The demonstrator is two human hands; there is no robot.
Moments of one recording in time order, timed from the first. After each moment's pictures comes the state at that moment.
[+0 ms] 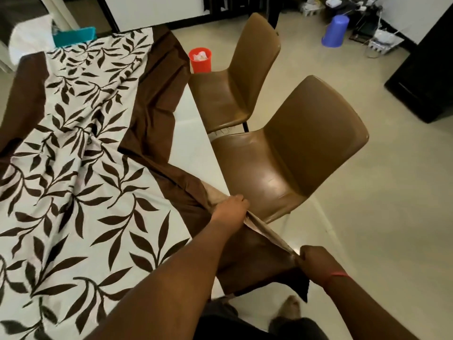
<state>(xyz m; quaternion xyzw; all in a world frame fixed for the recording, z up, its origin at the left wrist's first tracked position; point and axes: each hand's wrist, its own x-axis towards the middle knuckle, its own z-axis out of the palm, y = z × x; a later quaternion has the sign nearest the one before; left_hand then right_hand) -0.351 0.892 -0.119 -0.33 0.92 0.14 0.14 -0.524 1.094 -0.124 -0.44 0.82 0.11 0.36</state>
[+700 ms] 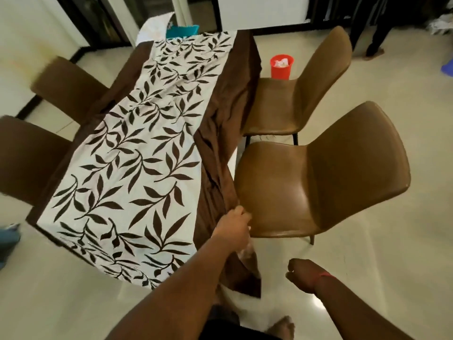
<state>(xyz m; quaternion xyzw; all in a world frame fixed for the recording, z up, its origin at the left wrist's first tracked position) -0.412 0.980 -0.119 -0.56 0.80 0.22 0.10 -0.638 1.067 -0.155 -0.62 0.62 0.21 0.43</state>
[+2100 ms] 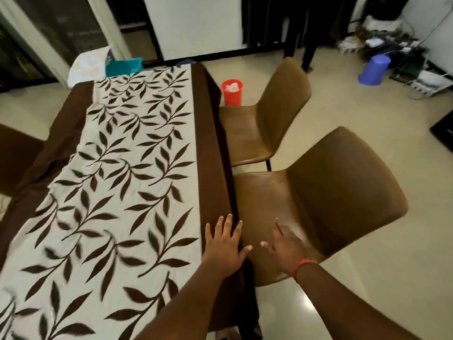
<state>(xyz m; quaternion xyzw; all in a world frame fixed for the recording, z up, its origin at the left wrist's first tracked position) -0.338 0.837 -0.123 -0.50 0.85 0.14 0.12 -0.535 0.884 -0.117 -0.59 0.75 0.00 0.29</state>
